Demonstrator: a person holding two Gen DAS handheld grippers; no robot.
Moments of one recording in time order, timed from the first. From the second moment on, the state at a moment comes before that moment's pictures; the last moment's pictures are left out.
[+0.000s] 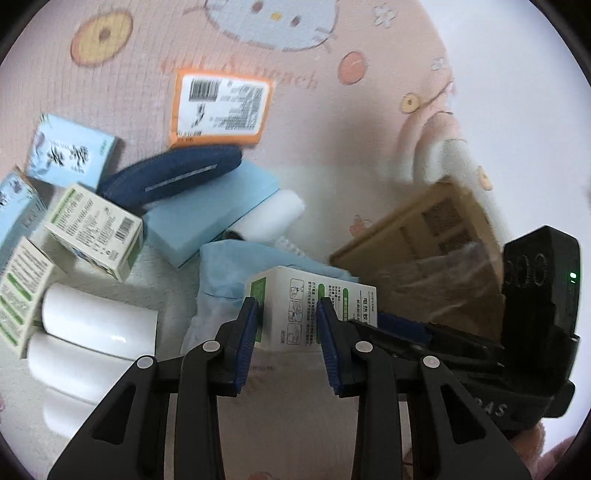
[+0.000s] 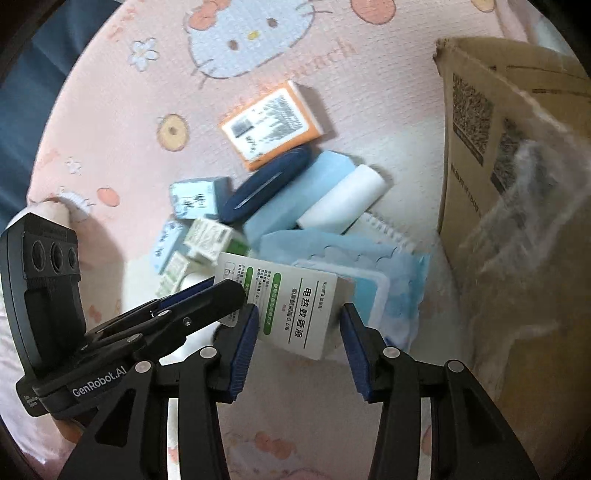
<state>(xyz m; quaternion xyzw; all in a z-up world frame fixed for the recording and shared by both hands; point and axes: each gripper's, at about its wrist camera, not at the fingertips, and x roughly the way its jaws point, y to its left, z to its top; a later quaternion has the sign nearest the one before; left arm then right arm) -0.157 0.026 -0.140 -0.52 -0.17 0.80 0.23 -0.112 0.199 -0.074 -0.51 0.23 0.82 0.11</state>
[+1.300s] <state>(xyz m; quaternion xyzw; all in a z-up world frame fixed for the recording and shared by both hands) -0.149 0.007 -0.094 -0.51 -0.24 0.77 0.29 -0.114 0.175 -0.026 -0.46 0.13 0.87 0.13</state>
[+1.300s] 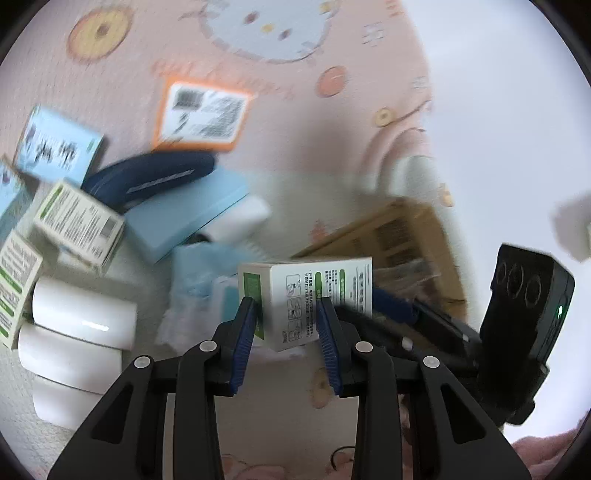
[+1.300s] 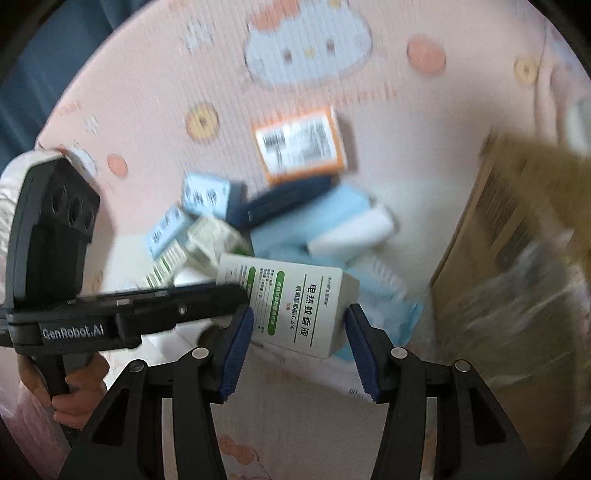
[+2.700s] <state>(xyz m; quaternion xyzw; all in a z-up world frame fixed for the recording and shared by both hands) -0.177 0.241 0.007 -0.49 -0.21 0.73 0.43 0.033 0.323 0.113 -0.35 0.09 0.89 0.28</state>
